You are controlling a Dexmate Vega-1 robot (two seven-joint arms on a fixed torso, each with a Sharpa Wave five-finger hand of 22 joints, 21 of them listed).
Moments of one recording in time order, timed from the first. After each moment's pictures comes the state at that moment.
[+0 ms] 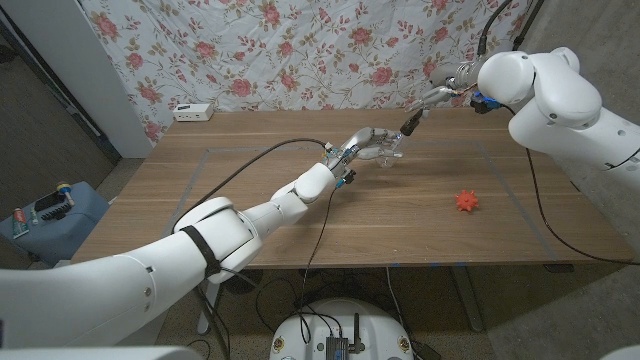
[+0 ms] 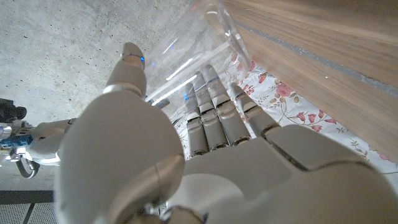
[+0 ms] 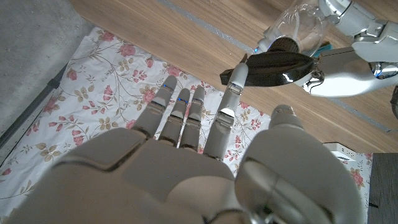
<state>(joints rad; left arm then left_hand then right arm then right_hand) 0.31 0.02 0.88 -0.45 -0.07 -0.89 0.04 0.97 -0.06 0.35 -0.23 0.16 0.77 0.03 0.20 0.20 0.82 -0.07 0.22 0.28 0.86 -0.11 0.17 0.16 0.37 -0.04 0.18 0.16 -0.42 -1.10 -0.62 -2.31 -0.60 -0.76 0.80 0.49 0.02 0.19 0.05 0.19 1.04 -0.06 0.29 0.20 0.49 0.05 0.28 0.23 0.38 0.01 0.24 0.20 0.47 0.07 0.19 0.17</state>
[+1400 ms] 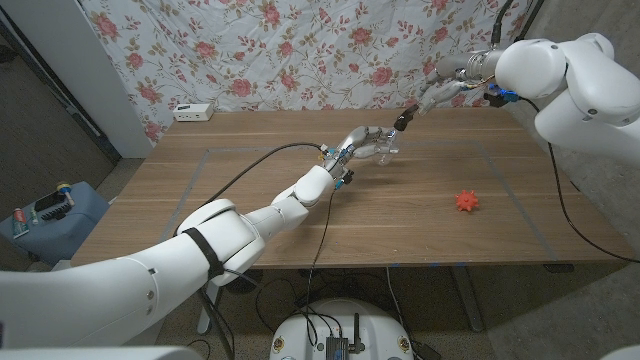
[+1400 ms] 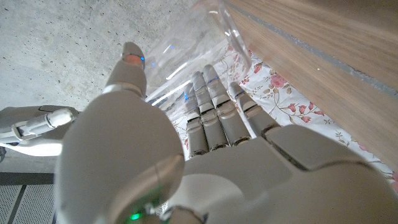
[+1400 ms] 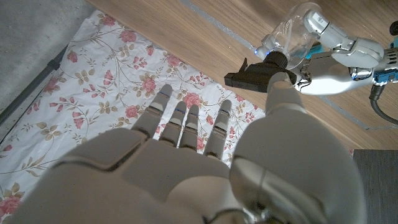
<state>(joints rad) 0.32 -0.01 0.85 -0.40 -0.10 -0.92 0.06 0.97 -0.06 0.36 -0.24 0.17 0.77 0.03 0.20 0.20 0.83 -0.06 0.22 0.27 0.86 -0.11 0.17 0.16 0.40 -0.04 0.18 0.16 -0.50 -1.19 -0.49 -2.39 -0.52 -0.69 0.77 0.71 -0.03 0.26 -0.15 0.22 0.48 -0.21 0.18 0.21 0.24 0.01 0.19 0.25 0.20 0.01 0.20 0.20 0.35 0.11 0.18 0.17</state>
